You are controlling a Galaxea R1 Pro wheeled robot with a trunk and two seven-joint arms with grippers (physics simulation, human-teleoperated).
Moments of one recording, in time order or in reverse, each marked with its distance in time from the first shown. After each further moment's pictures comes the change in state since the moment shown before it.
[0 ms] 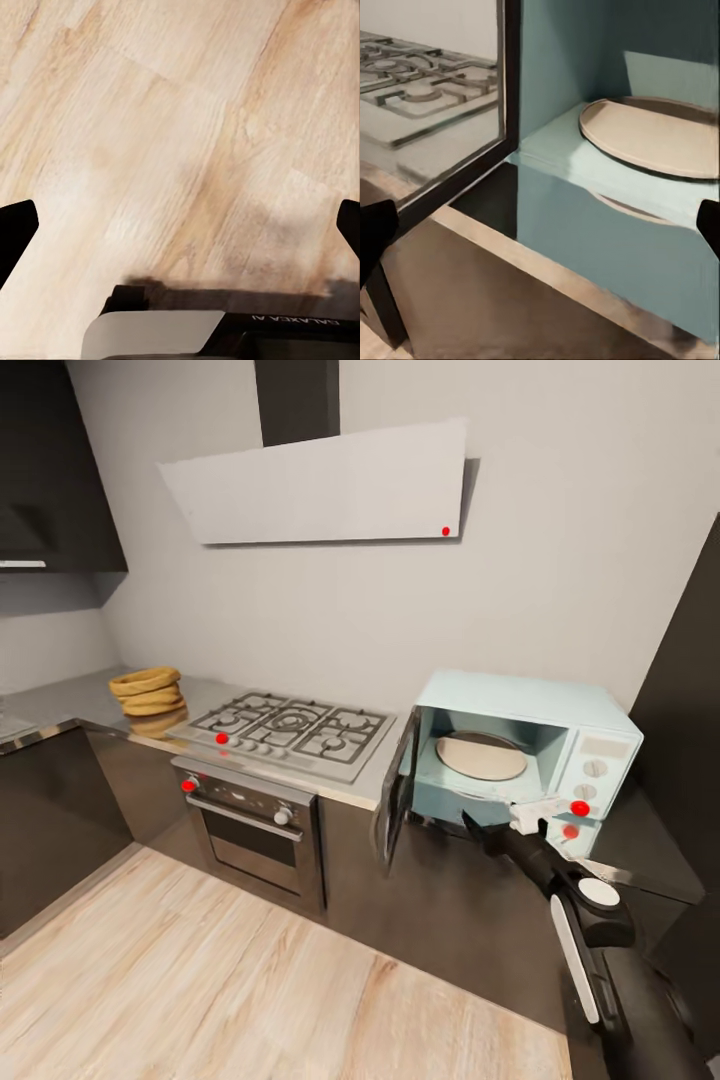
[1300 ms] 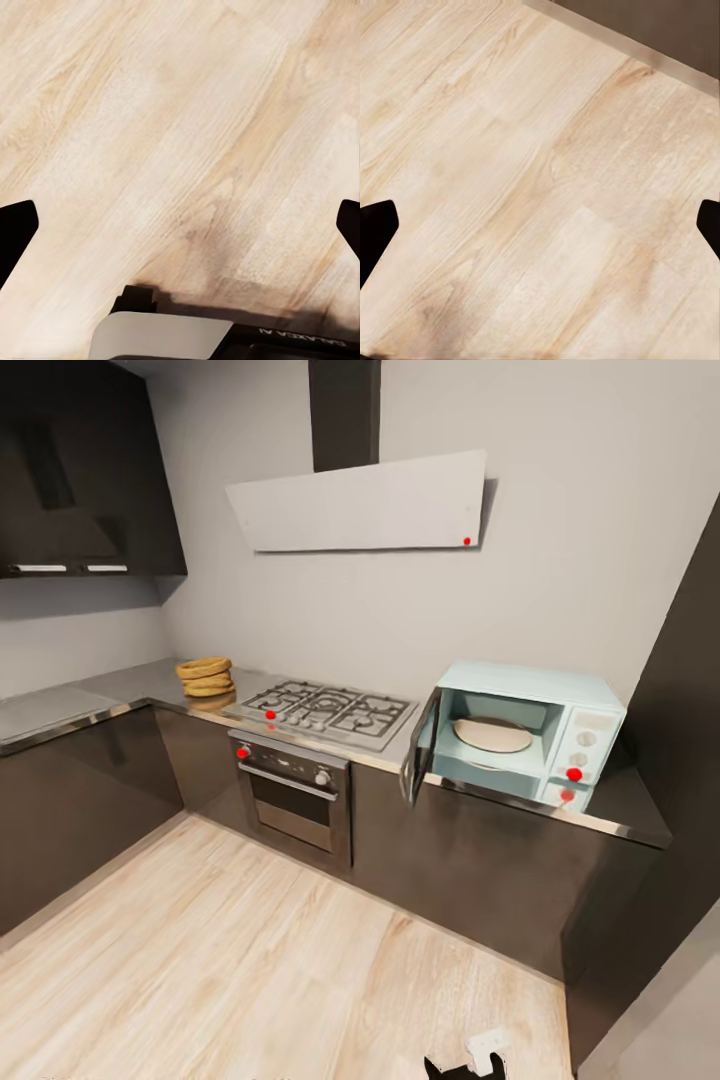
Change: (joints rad) left arm -0.012 0.012 0.079 0.001 0.008 0.008 0.007; right arm 0.154 0.078 0.033 1.075 0.053 -0.589 -0.015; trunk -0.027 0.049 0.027
